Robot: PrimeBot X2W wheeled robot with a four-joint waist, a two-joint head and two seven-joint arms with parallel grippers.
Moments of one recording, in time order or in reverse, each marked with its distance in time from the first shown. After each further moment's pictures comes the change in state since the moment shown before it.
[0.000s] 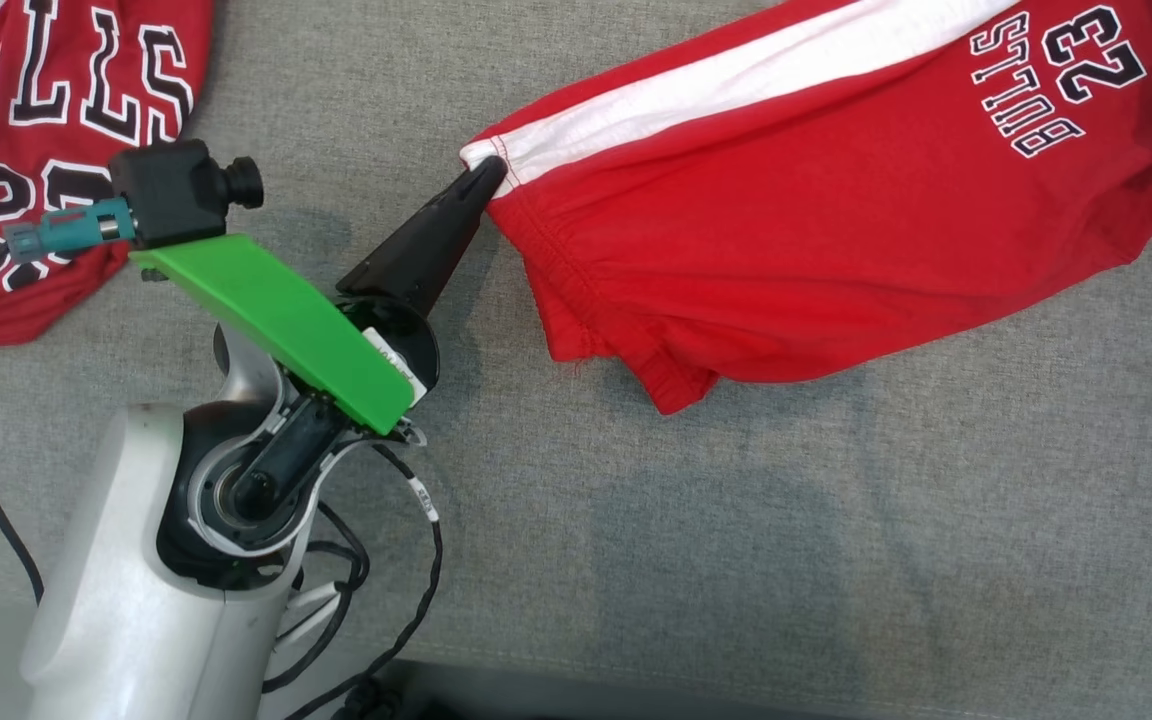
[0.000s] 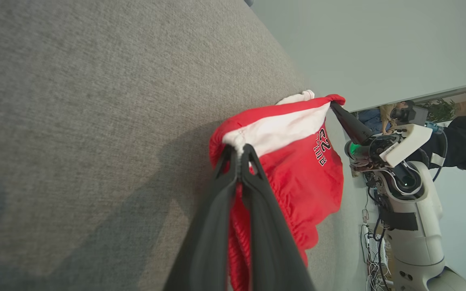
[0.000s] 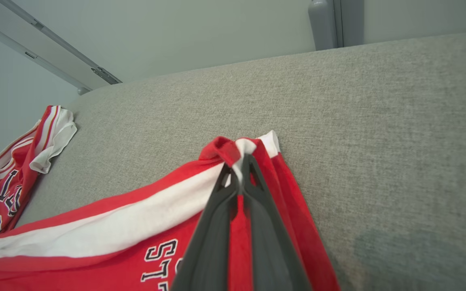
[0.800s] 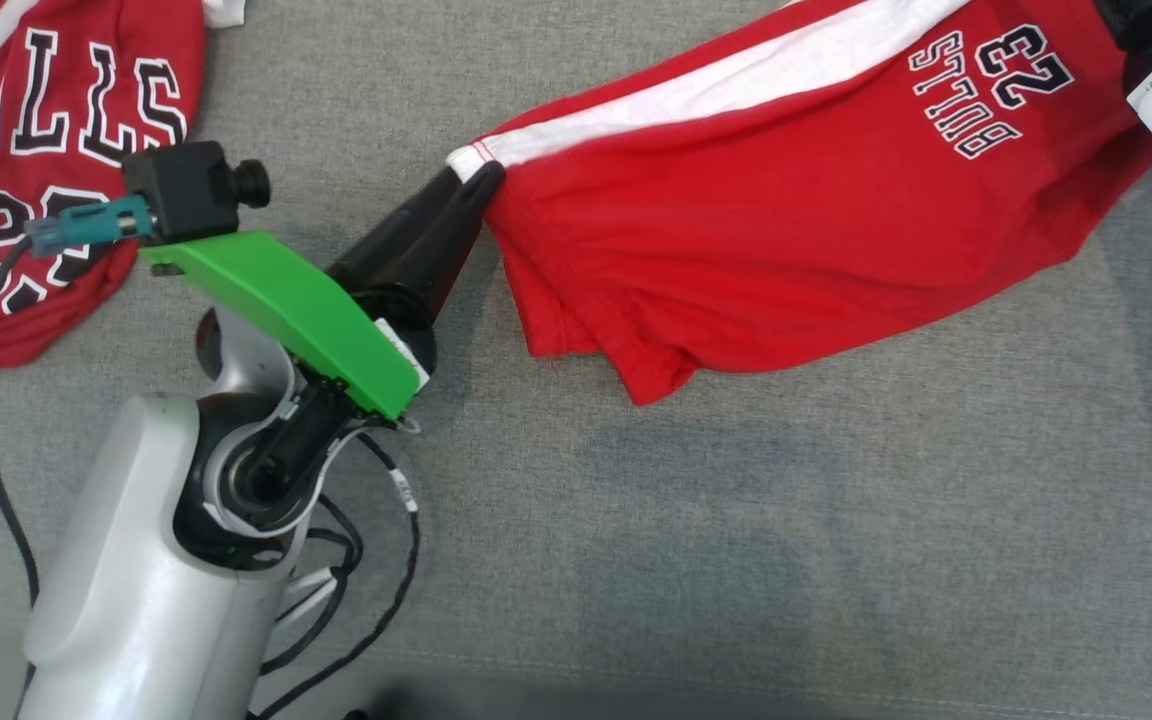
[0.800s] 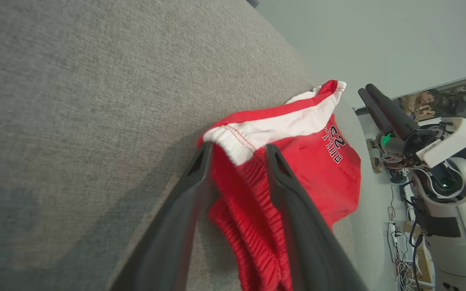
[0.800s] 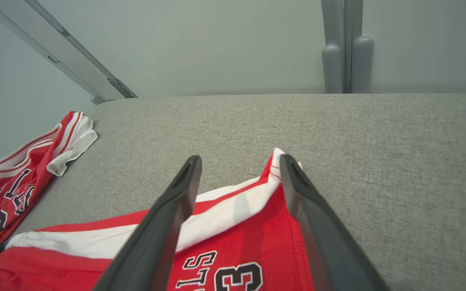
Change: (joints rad) left arm -0.027 0.006 -0.024 0.093 0.068 -0.001 -0.020; right arm -0.051 0.068 0.078 0.082 -0.082 0.072 -0.114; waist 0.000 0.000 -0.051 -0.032
